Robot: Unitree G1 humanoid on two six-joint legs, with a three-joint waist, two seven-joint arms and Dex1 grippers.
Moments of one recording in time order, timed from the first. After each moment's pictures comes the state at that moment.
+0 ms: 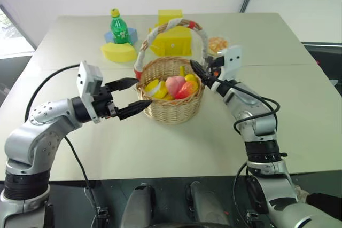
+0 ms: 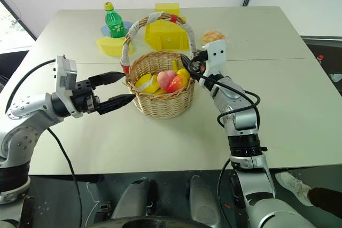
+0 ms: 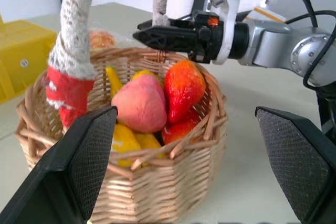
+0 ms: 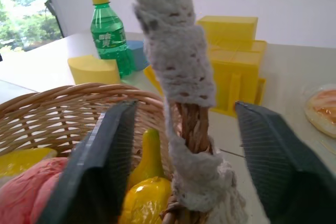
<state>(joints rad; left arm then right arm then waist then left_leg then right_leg) -0.29 0.69 0.21 -0.44 -0.78 0.69 -0.83 -0.60 -0.23 -0.03 0.01 0.32 0.41 0.33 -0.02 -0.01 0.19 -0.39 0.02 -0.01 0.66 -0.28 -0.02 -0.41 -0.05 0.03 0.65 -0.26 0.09</state>
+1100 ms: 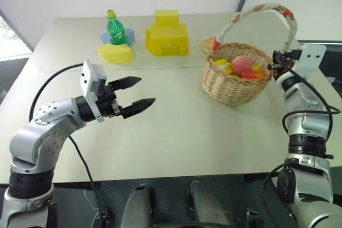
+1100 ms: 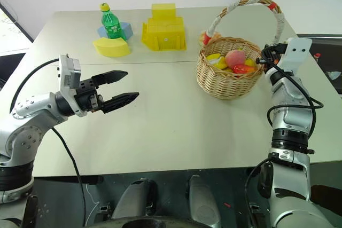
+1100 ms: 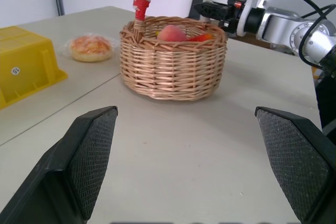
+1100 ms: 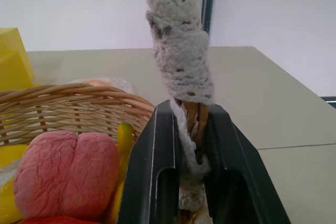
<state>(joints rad) -0.32 0.67 0.19 -0.41 -0.77 0.68 -0.81 -0.62 -0.50 -0.37 0.35 0.28 0.20 0.25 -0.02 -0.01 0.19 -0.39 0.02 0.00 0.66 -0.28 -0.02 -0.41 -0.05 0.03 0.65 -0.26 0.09</state>
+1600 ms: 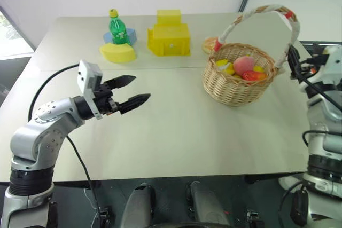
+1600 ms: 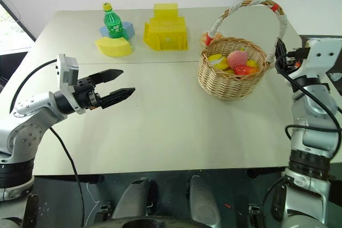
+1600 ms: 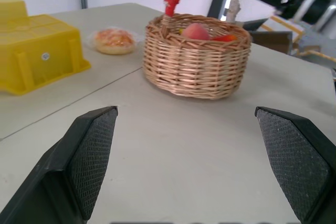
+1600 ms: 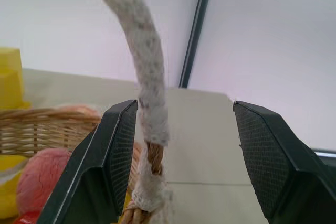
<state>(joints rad) -0.32 0.66 0.21 -0.33 -0.77 0.67 -0.77 -0.36 -0.59 -0.45 -0.08 0.32 0.22 0.28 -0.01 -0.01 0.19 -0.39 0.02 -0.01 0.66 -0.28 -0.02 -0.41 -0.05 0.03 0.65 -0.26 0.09</state>
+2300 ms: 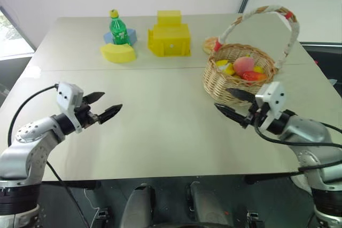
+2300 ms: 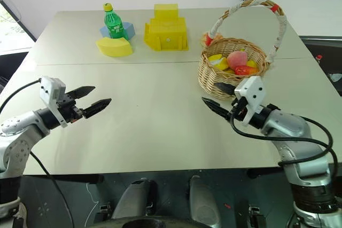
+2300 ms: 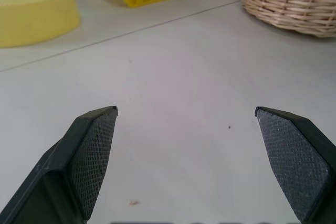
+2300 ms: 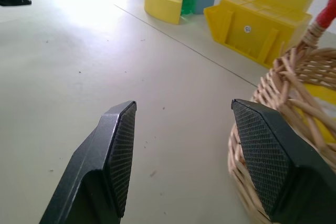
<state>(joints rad) -0.10 0.69 0.29 -0.23 -0.59 0.55 -0.73 -0.13 -0.68 -0.14 -0.38 0.50 0.37 0.73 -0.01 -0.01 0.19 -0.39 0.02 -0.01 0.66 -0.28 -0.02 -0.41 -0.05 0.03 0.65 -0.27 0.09</state>
